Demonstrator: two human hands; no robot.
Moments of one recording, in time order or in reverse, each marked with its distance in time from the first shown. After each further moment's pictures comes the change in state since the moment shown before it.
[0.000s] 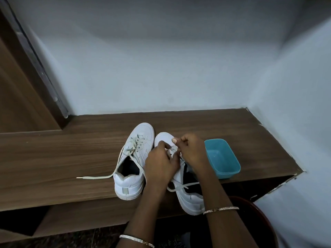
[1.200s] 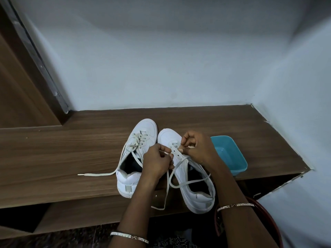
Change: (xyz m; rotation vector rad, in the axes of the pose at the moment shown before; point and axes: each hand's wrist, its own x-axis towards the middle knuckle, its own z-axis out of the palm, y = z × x) left_hand 0.010 -0.029 -0.007 -0.531 -0.227 -0.277; right_hand 0.004 0.014 -0.013 -0.049 -0.202 -0.129
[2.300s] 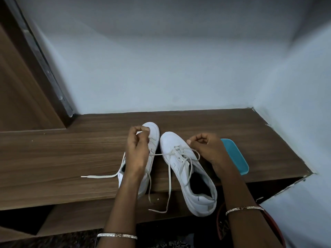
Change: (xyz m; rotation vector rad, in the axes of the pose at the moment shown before) left_hand 0.002 0.031 -0.042 -0.343 0.294 0.273; right_hand 0.000 0.008 -0.013 0.253 0.172 0.191
